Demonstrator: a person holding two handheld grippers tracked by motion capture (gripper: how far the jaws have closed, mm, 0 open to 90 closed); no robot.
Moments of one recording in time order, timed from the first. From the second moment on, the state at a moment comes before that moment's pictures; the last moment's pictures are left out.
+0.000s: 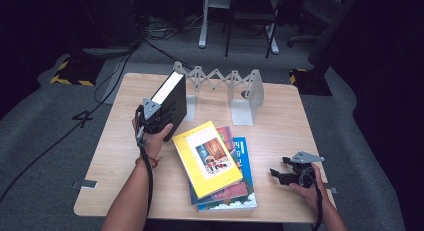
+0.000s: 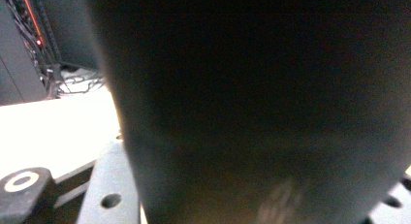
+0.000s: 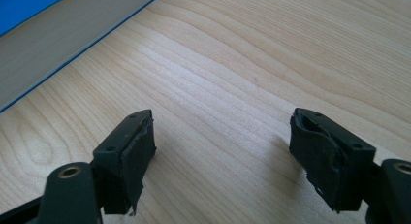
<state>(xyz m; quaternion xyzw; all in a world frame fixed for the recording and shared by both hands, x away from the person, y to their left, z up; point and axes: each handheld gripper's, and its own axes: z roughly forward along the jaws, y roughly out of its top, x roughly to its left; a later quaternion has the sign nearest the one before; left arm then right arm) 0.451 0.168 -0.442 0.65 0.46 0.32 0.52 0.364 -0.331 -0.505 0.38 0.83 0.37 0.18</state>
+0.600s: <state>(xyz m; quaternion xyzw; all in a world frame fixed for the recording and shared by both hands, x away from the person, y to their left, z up) 0.448 0.167 -0.476 0.66 0.49 0.28 0.49 0.364 -0.331 -0.505 0.38 0.83 0.37 0.18</state>
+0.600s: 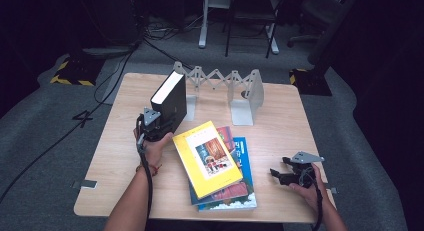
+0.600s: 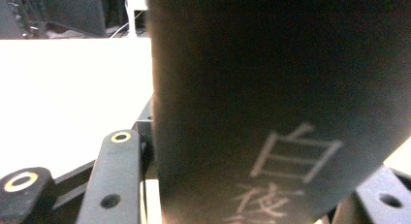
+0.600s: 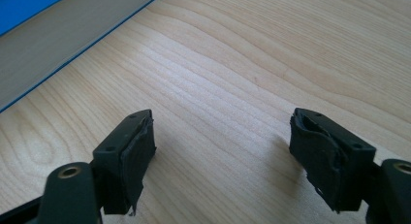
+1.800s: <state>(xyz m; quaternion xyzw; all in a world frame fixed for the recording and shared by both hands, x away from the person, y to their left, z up) 0.478 0.135 -0.467 0.65 0.53 0.31 0.45 0.363 -0.330 -0.505 0.38 0.83 0.37 0.18</state>
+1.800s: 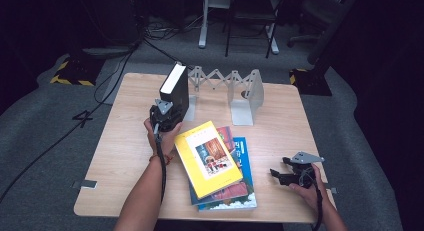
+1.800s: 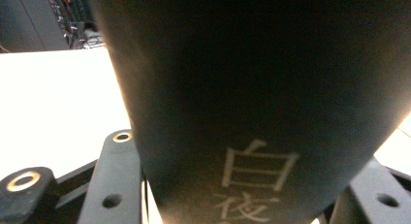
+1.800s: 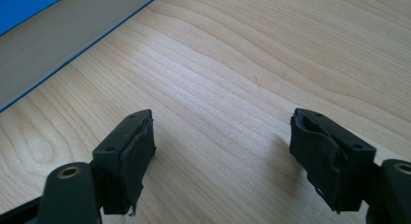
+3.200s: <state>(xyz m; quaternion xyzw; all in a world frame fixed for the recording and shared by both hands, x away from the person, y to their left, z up) 0.479 0.123 -0.473 0.69 0.55 0.29 0.37 0.363 -0.330 -0.505 0.38 0.83 0.37 0.18</state>
